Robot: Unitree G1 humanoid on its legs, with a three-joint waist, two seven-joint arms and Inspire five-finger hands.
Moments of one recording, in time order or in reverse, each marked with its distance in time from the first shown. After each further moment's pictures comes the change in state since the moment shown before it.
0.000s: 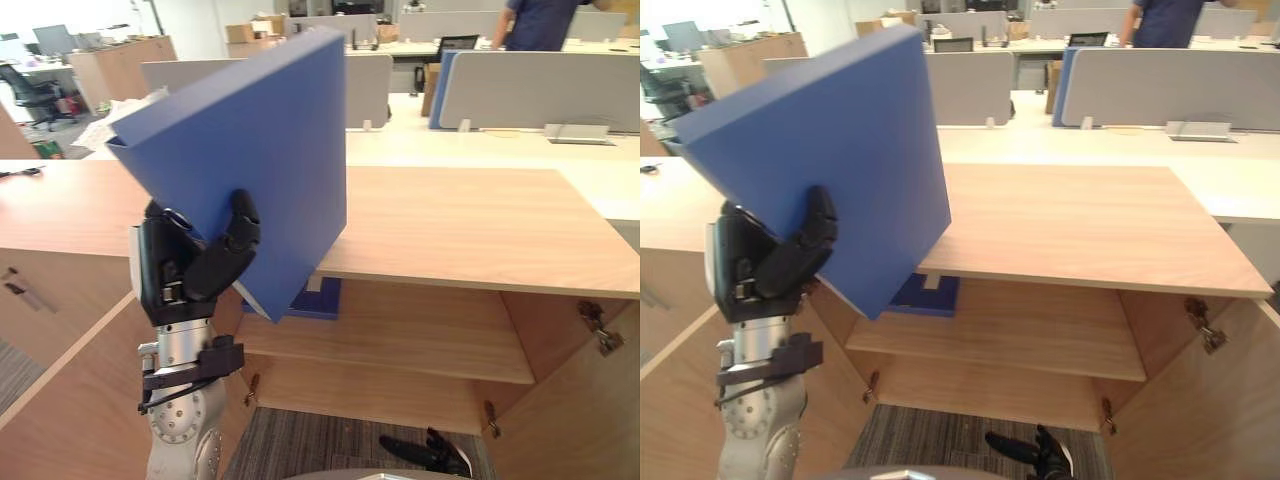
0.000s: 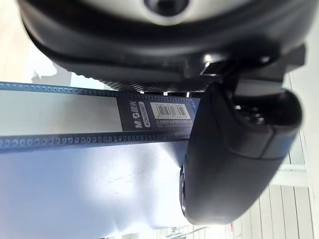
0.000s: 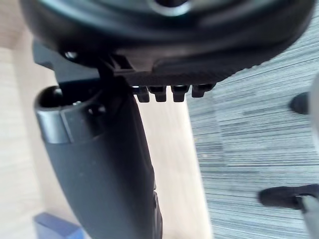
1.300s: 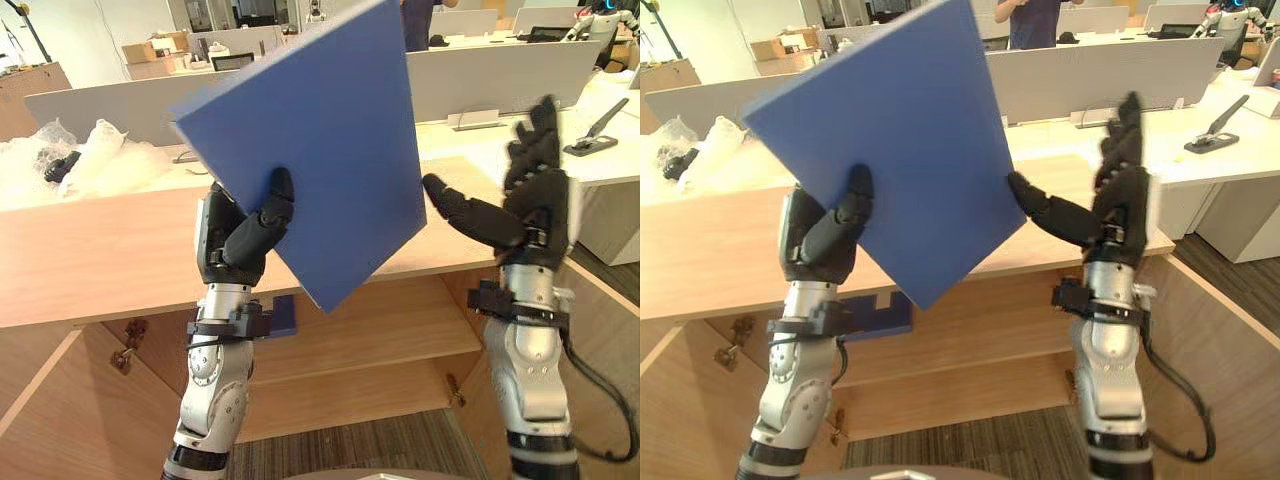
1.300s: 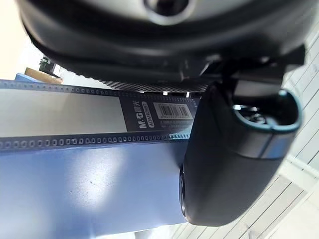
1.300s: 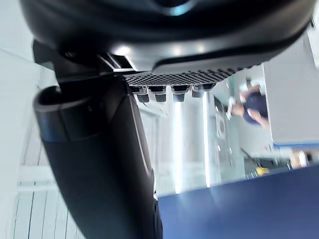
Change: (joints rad) left arm -0.275 0.103 -0.160 0.254 -0.300 0.022 -0.187; right arm -0.355 -0.338 0.055 -0.985 0.177 -0.175 -0.040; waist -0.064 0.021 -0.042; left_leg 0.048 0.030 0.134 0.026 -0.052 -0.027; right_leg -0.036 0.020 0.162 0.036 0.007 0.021
